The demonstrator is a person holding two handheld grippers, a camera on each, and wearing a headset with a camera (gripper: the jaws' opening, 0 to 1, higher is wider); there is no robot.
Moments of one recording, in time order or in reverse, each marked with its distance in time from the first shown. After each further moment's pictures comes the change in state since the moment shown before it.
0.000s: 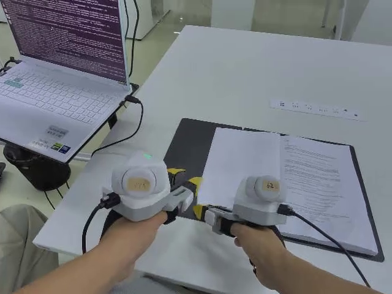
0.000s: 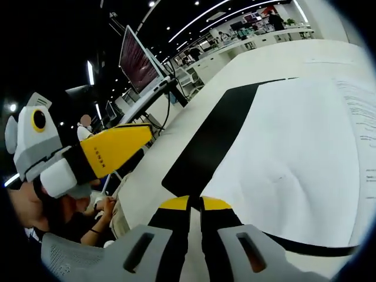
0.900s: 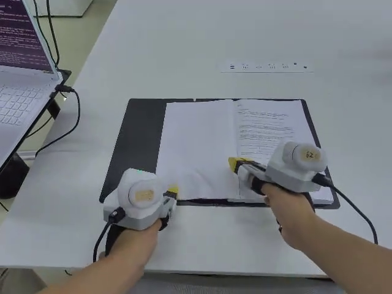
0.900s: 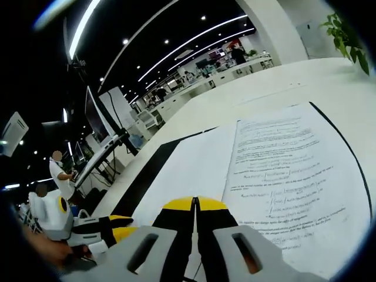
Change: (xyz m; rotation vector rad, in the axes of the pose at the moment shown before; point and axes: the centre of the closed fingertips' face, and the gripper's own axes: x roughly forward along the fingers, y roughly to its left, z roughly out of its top) left arm 0.046 -0.016 -0.097 0.031 0.191 0.128; right arm -0.093 -0.140 0.064 0.063 -0.321 -0.258
